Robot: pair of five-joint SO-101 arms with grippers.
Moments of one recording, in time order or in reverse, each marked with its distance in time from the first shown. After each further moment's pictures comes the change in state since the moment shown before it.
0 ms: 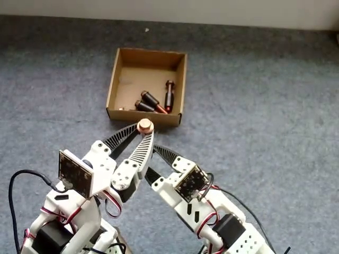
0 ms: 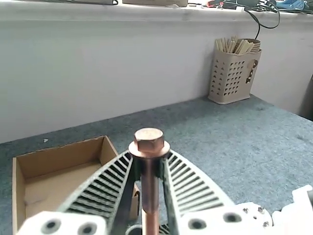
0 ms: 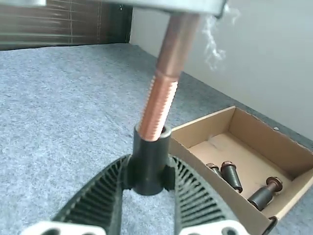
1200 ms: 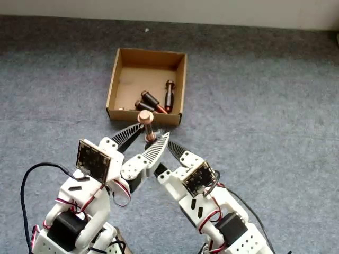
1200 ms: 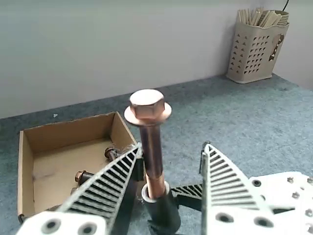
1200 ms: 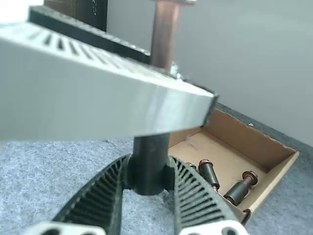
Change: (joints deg) left arm -1.2 0.1 10.0 -5.5 -0.2; right arm 5.4 0.0 0.0 -1.3 -1.3
